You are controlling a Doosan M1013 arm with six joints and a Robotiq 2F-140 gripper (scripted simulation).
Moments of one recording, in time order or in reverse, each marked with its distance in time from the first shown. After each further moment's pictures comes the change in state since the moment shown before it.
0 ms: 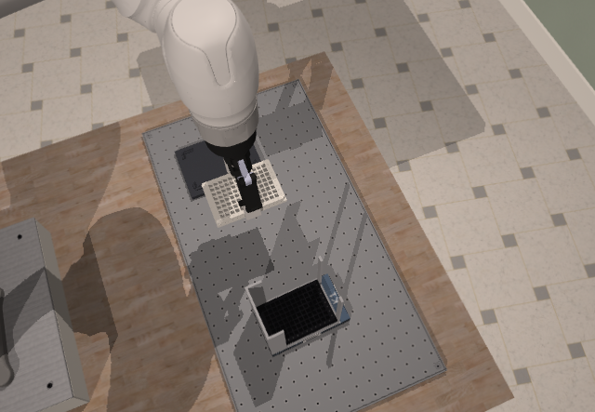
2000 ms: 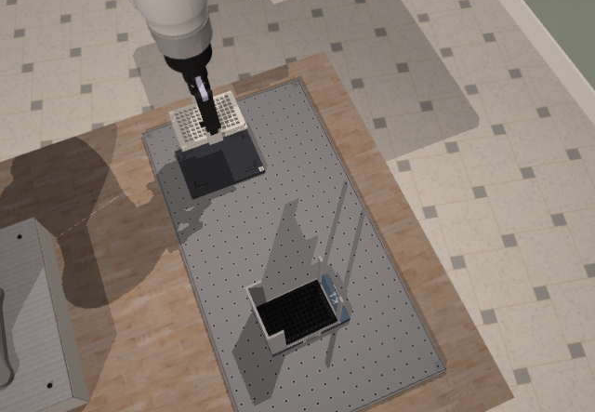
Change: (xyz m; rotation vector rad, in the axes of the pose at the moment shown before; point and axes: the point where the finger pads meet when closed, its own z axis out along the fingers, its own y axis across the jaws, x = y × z) arm -0.010 -0.169 0.004 0.000 0.000 0.000
